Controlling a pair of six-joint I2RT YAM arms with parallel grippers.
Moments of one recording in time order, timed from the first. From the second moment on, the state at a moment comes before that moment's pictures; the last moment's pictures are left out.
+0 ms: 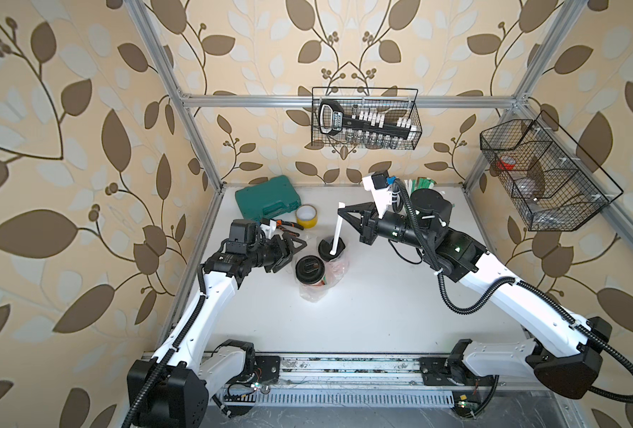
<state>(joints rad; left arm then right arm) -0.11 1.06 0.88 -0.55 0.71 -0.81 0.76 1.28 1.38 -0.22 -0.25 0.31</state>
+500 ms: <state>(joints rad) -0.11 1.09 0.88 -0.51 0.74 -0.81 0.78 1.30 1.38 -0.30 -0.12 0.24</state>
